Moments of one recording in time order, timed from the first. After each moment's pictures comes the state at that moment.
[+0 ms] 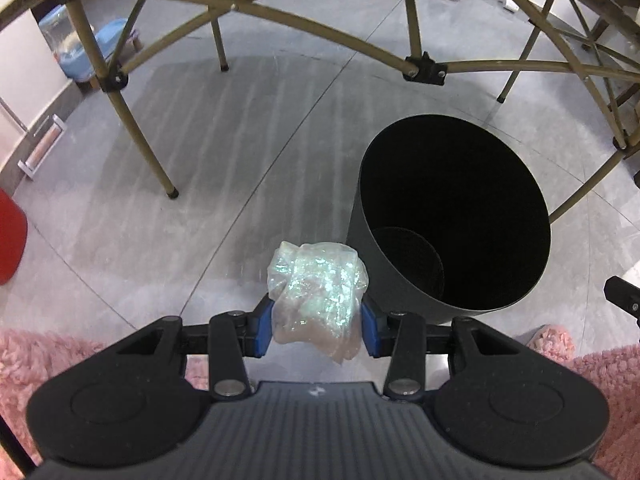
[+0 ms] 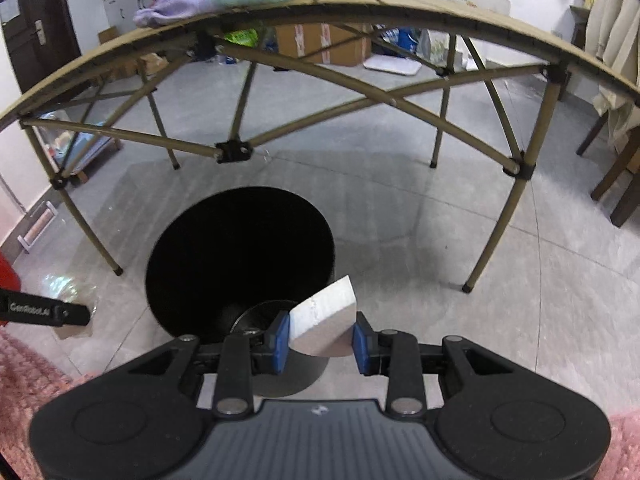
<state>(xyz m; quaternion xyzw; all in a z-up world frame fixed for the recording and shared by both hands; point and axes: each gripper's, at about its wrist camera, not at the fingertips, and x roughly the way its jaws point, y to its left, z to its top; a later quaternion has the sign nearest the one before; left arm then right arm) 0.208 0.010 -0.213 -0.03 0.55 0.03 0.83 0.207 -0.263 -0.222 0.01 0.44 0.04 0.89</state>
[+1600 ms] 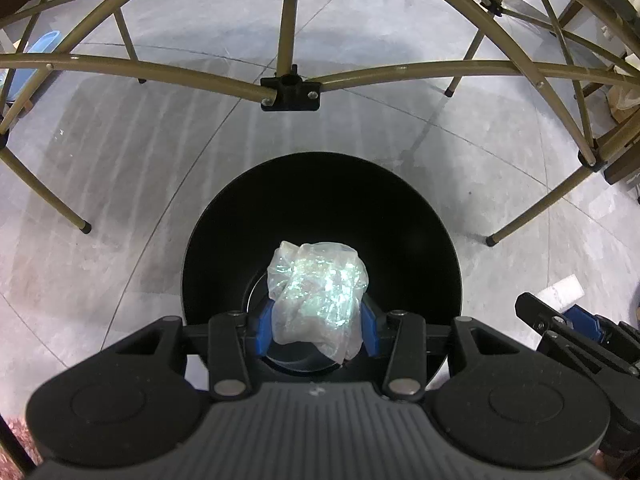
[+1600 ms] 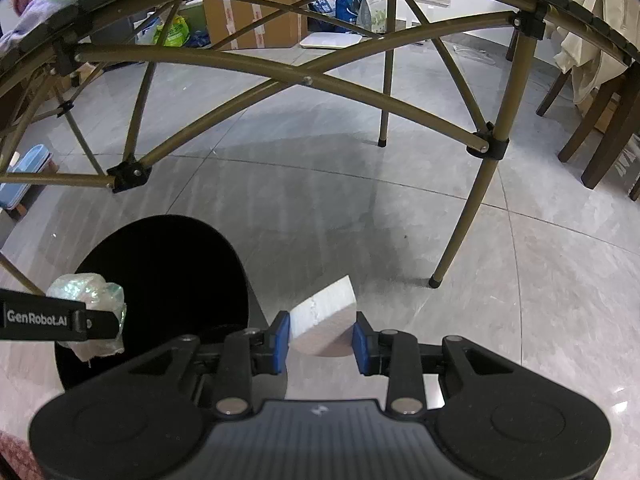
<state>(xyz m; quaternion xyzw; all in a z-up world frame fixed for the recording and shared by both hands) 0.299 -0.095 -0.225 -0.03 0.57 -0.03 0.82 0.292 -0.302 -0.259 0.05 0.47 -0.04 0.88</state>
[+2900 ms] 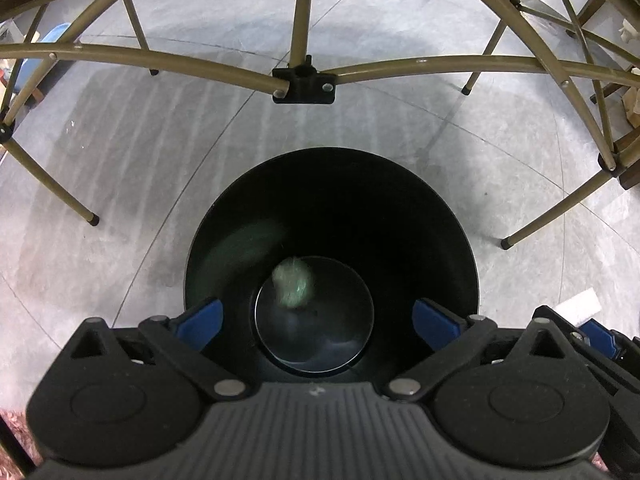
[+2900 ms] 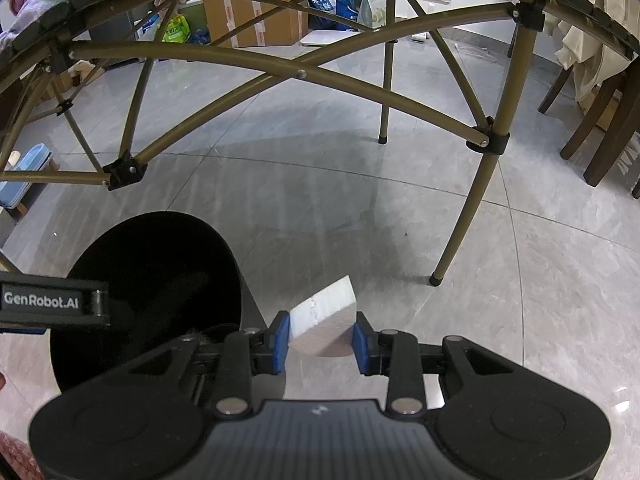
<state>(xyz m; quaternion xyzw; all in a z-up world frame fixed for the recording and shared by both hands) 0.306 -0.095 -0.235 -0.03 0.58 -0.01 0.82 0.292 -0.307 -0.264 0.05 0.47 -0.04 0.88</state>
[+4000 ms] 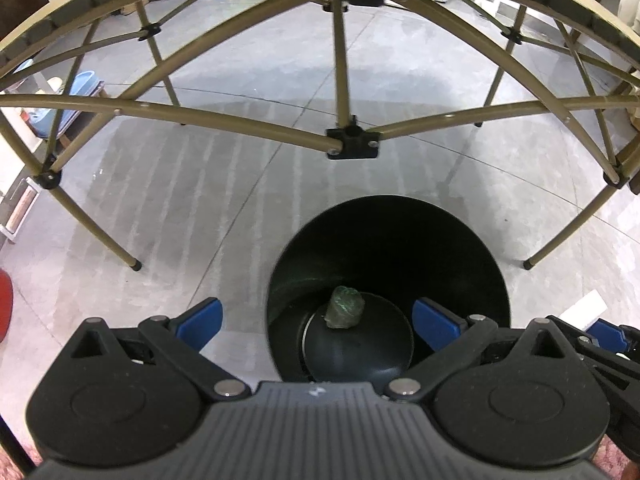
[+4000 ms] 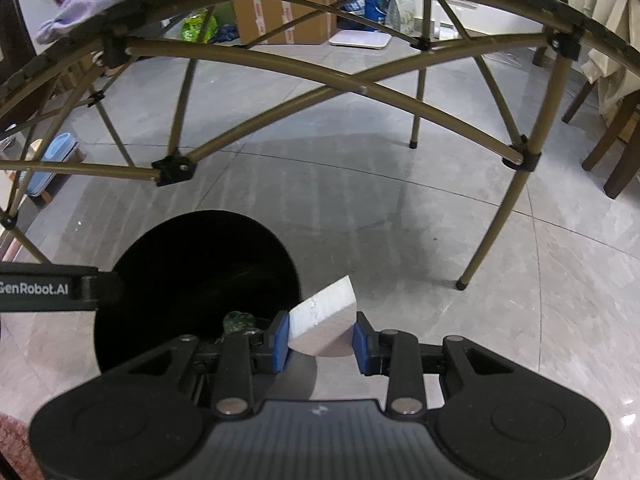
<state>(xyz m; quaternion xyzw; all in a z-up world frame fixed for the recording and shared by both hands) 0.294 -0.061 -0.201 0.01 0.52 0.01 0.85 0.292 -0.274 -0.242 0.04 0.48 0.00 0.88</state>
